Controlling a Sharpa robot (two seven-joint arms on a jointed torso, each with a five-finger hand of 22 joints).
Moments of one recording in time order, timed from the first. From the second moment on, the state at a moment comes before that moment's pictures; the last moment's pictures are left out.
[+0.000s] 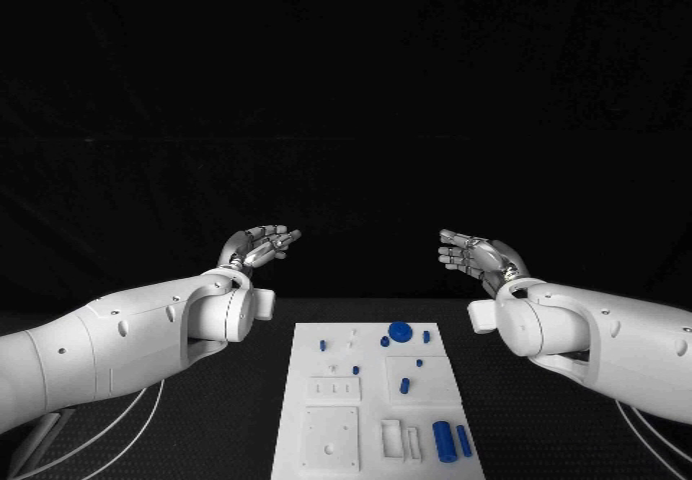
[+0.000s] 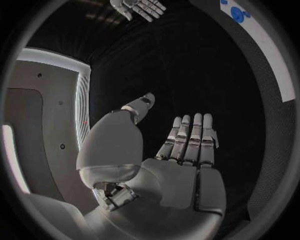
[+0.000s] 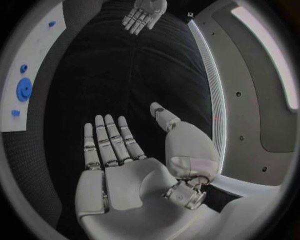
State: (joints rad) left arm 1.28 -0.70 -0.15 1.27 -0.02 -0.62 0.35; left_hand 1.11 -0.22 0.53 0.03 0.06 0.50 0.13 0.30 0.45 0.72 0.13 0.06 0.07 0.57 0.16 0.24 0.48 0.02 0.49 0.09 0.18 1.28; right arm 1.25 -0.80 -0.13 1.39 -0.02 -0.56 0.31; right_hand 0.79 -0.06 0.56 -0.15 0.07 0.57 0.17 0.29 0.34 0.76 0.20 0.06 0.06 0.59 0.20 0.27 0.29 0.12 0.32 0.24 0.06 1.28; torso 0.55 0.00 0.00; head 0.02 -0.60
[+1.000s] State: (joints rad) left arm 1.30 -0.76 -0.18 1.31 -0.08 -0.45 0.27; left_hand 1.20 -0.14 0.48 -0.10 0.07 0.74 0.19 0.38 0.48 1.05 0.15 0.17 0.11 0.91 0.12 0.42 0.57 0.06 0.75 0.02 0.35 1.31; right arm 1.29 -0.68 -0.17 1.18 -0.96 -0.33 0.09; right_hand 1.09 -0.13 0.67 -0.29 0.10 0.87 0.16 0.41 0.40 1.15 0.13 0.14 0.10 1.09 0.05 0.52 0.48 0.26 0.86 0.20 0.22 1.27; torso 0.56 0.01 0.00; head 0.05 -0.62
